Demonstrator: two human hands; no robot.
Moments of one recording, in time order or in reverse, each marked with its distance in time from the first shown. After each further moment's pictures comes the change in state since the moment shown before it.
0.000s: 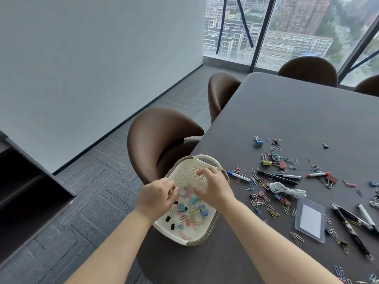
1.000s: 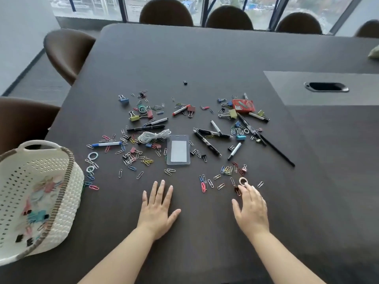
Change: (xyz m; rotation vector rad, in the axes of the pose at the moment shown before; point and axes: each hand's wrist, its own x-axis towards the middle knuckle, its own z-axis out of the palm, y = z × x) left_hand -0.081 0.261 0.197 0.120 -0.711 0.347; right_hand -0.353 0.274 -0.054 -0.317 0.478 0.815
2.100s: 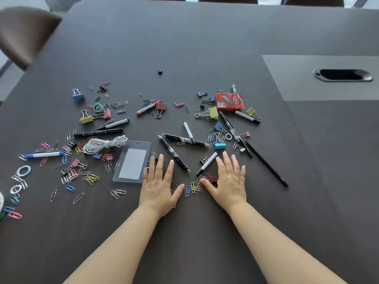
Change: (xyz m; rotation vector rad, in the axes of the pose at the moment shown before) left_hand 0.153 0.118 -0.020 -0.074 0.077 -0.100; right_hand 0.165 0.054 0.019 -0.062 -0.197 -0.157
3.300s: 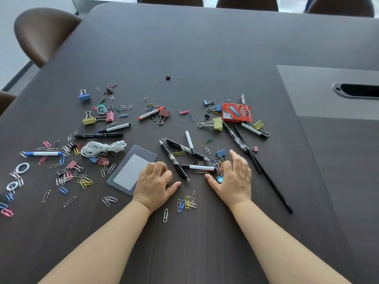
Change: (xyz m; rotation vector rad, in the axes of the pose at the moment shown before) left_hand 0.044 -0.006 0.001 -0.004 0.490 0.168; right_hand 0.060 0.029 0.003 0.015 0.284 -0.083
